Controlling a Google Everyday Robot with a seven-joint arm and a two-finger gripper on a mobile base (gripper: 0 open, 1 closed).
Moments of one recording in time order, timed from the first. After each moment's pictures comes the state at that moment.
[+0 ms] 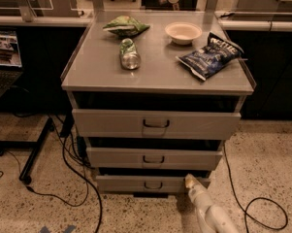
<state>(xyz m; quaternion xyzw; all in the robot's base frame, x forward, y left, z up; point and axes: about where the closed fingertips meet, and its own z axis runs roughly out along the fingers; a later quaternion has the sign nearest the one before) 0.619 -0.256 0.234 0.22 0.80 0.22 0.51</state>
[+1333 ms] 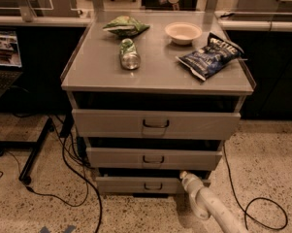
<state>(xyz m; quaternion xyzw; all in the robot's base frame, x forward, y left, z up) 0.680 -0.244 0.198 0.21 0.84 0.19 0.47</state>
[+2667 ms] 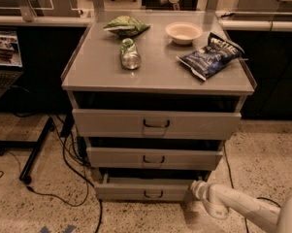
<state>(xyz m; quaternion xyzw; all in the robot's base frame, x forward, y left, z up) 0.595 -0.270 0.210 0.23 0.92 0.13 0.31</state>
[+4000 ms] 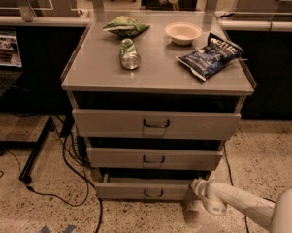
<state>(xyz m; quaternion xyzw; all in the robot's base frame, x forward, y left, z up) 0.600 -0.270 0.206 0.25 0.92 0.12 0.29</state>
